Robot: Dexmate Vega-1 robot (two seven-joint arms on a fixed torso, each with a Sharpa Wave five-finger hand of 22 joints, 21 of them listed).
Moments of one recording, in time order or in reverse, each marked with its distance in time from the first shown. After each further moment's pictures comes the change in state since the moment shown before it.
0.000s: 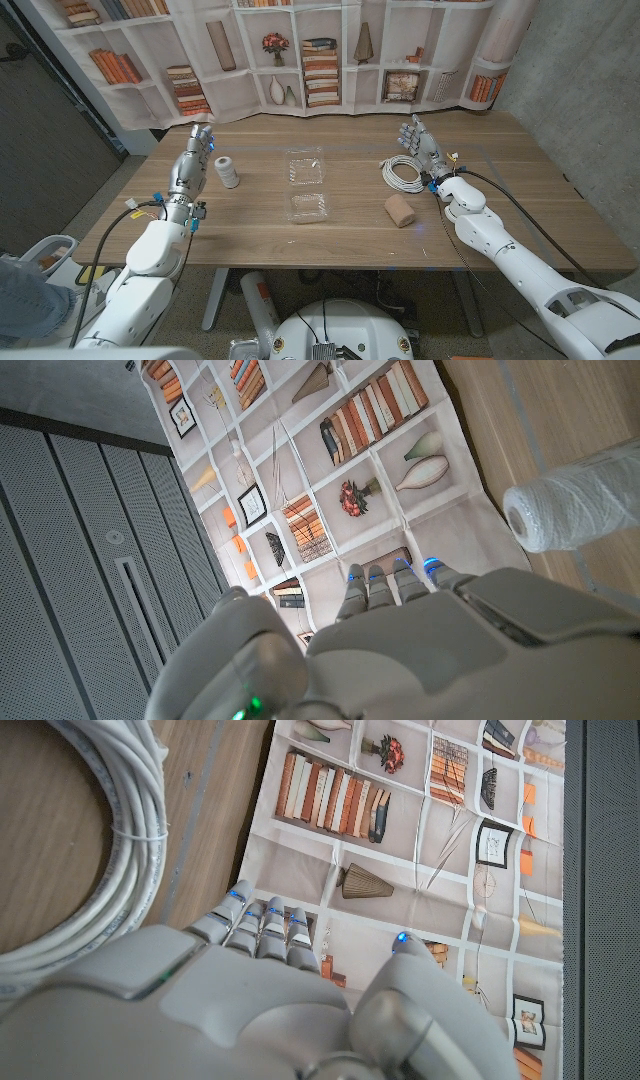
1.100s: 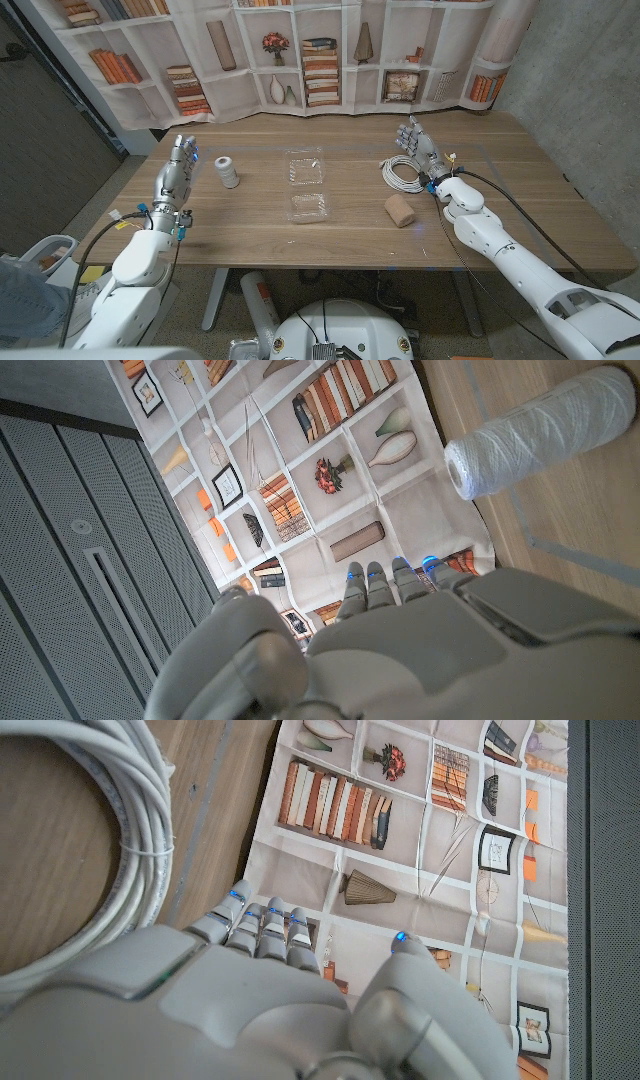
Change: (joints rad) left arm 0.037 -0.017 -0.068 0.029 -0.002 0.014 0.011; left_hand 0.013 0.003 -0.010 -0.004 0.000 0.021 -0.007 0.000 0.000 0.016 -0.005 0.000 0.000 0.019 -0.009 0.000 0.000 0.020 0.009 0.000 0.000; right arm -0.005 -0.001 -0.008 -0.015 -0.005 -0.018 -0.010; right_hand 0.005 0.005 -0.004 -0.004 0.000 0.000 0.000 0.000 0.000 0.000 0.000 0.000 0.000 0.000 0.000 0.001 0.000 0.000 0.000 -0.008 0.000
